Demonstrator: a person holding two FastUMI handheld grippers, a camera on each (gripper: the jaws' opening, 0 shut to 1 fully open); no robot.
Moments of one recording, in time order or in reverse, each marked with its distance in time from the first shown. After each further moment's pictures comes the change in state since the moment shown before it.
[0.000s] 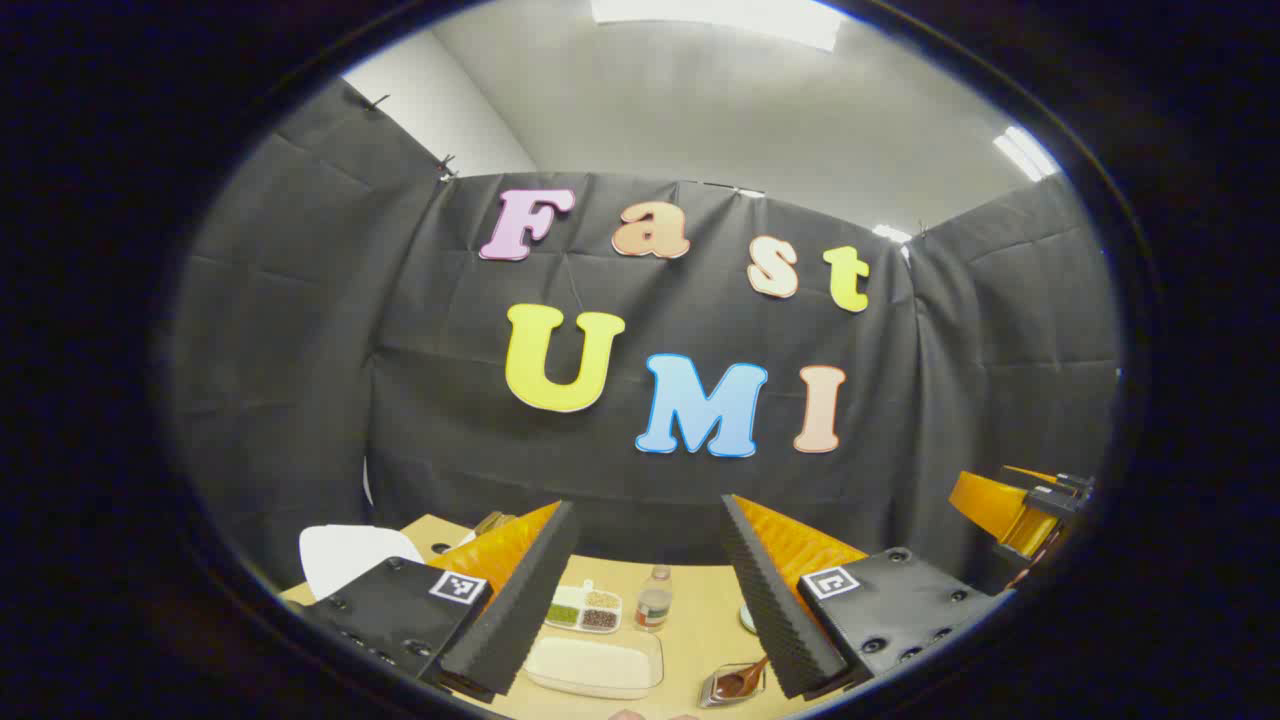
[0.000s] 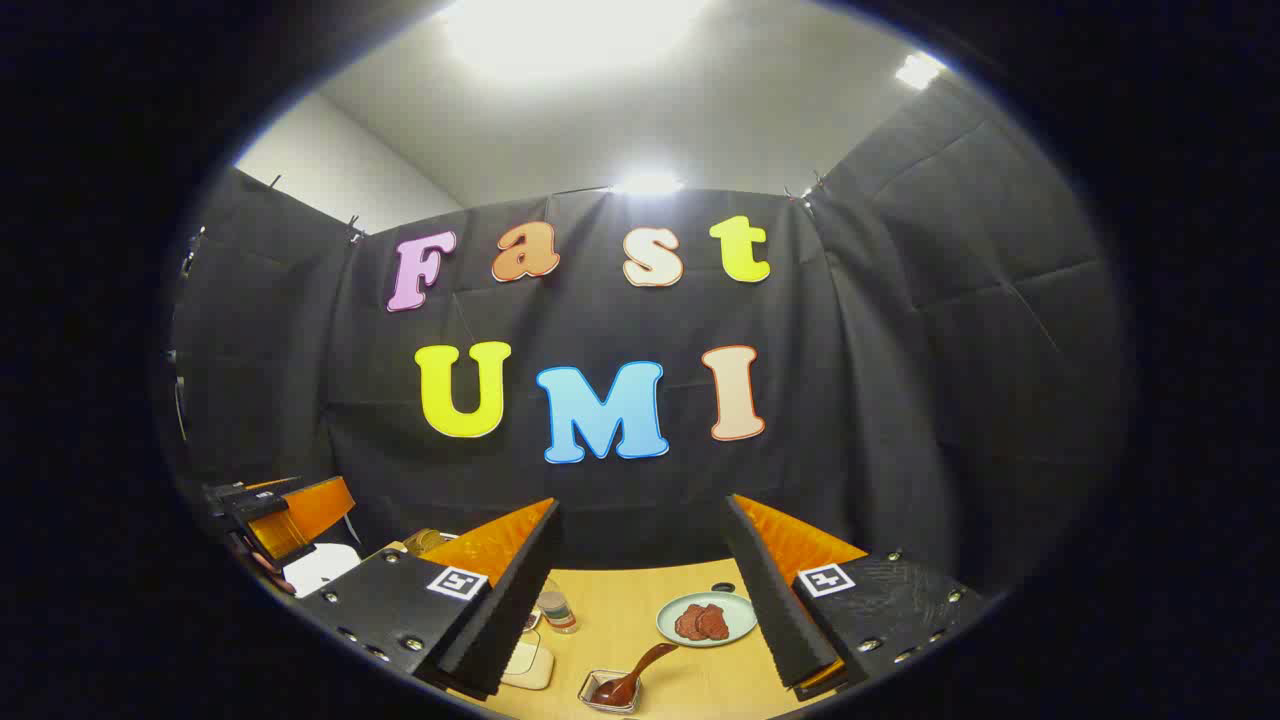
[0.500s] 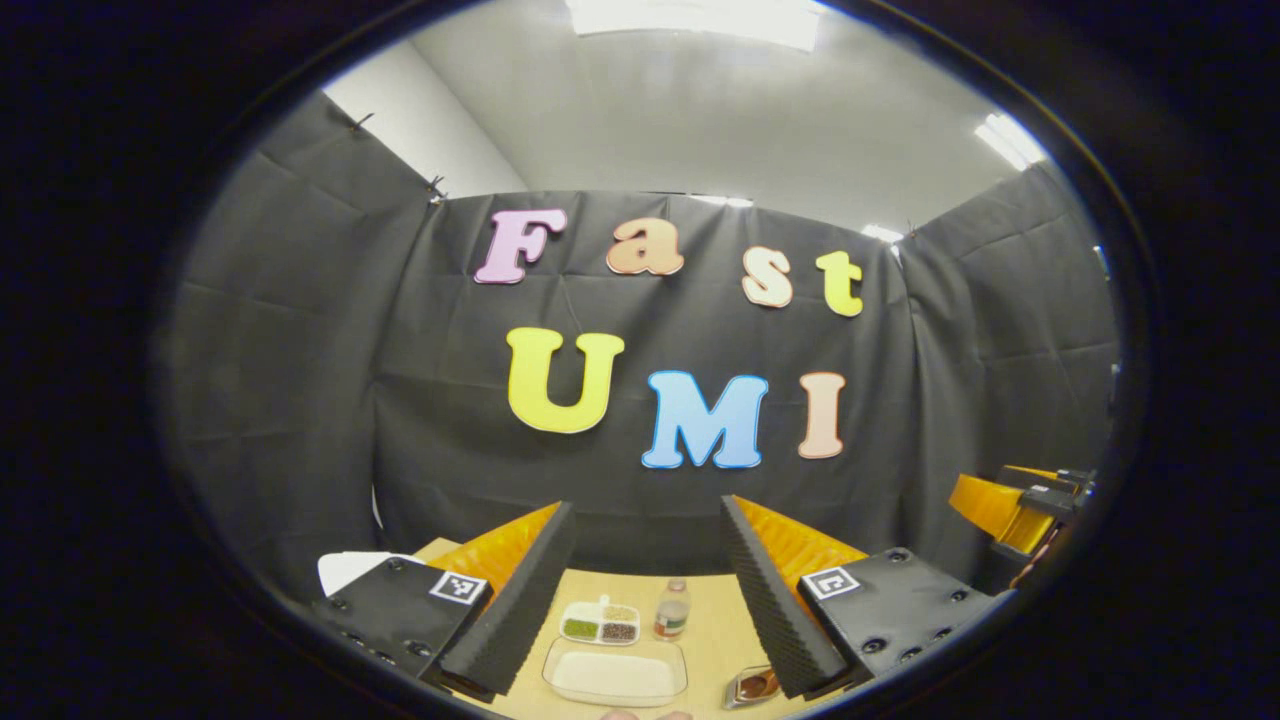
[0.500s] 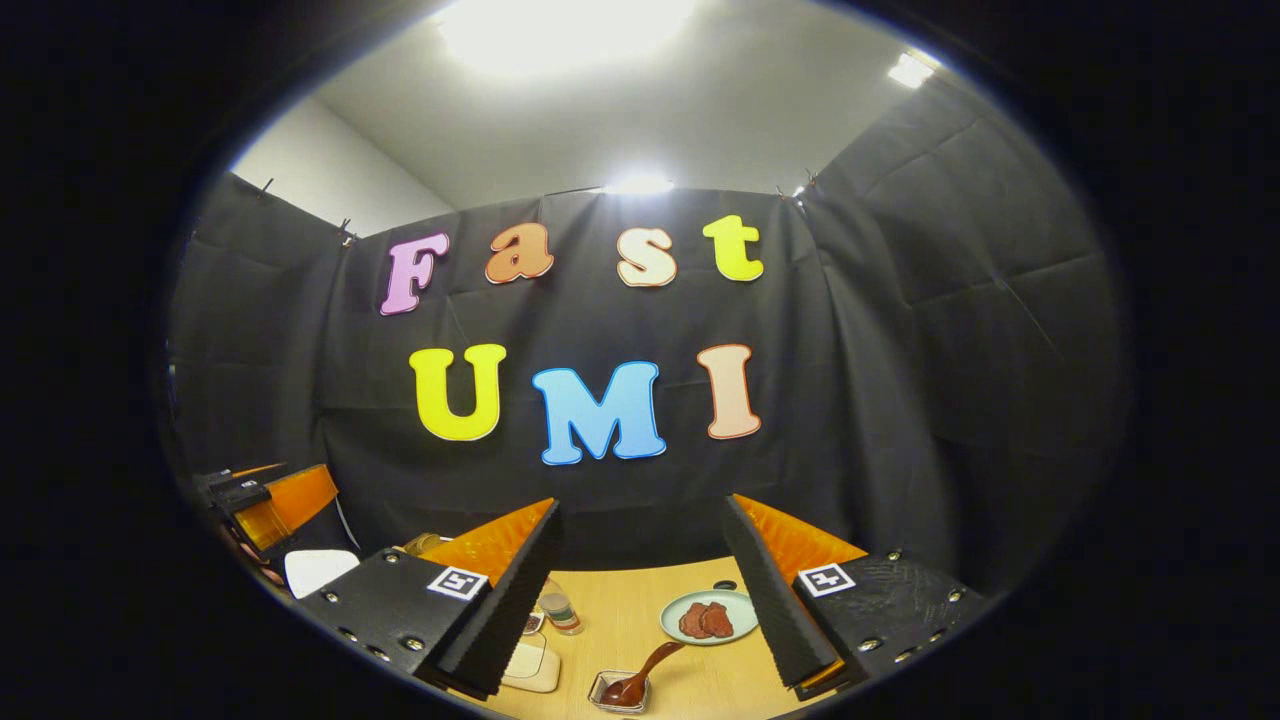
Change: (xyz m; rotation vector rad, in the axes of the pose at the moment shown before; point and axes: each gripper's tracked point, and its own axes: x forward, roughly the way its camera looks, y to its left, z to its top) left arm 0.001 0.011 0.017 0.055 -0.031 -0.014; right arm -0.003 0.007 0.003 0.000 -0.010 -0.016
